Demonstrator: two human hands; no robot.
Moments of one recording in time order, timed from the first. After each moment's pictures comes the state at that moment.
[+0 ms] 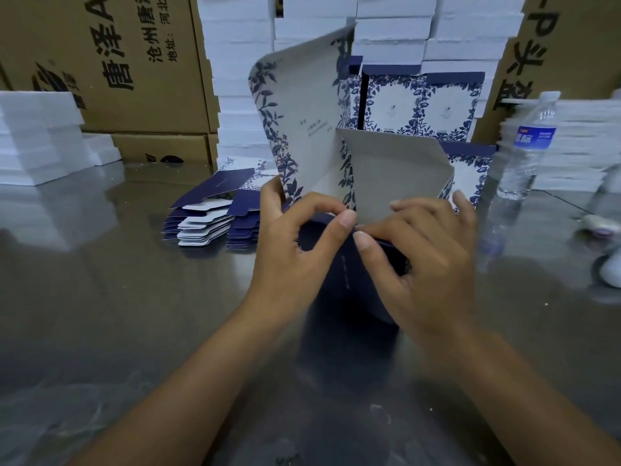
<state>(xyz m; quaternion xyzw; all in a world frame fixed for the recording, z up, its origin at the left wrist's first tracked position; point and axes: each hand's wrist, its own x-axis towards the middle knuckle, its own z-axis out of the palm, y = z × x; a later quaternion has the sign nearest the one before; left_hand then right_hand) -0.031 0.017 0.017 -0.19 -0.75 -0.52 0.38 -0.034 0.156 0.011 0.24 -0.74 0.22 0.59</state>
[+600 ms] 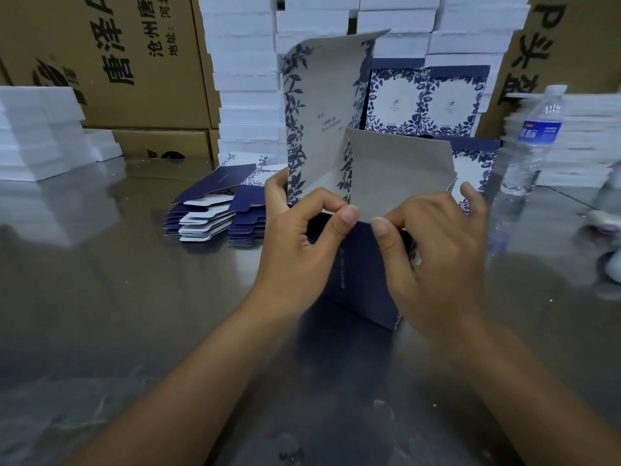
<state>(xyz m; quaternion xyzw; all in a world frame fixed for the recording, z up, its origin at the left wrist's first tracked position) -0.035 0.018 0.016 -0.17 -0.76 -0.53 0.35 -0.030 0.157 0.016 0.22 -0.76 0.24 0.57</state>
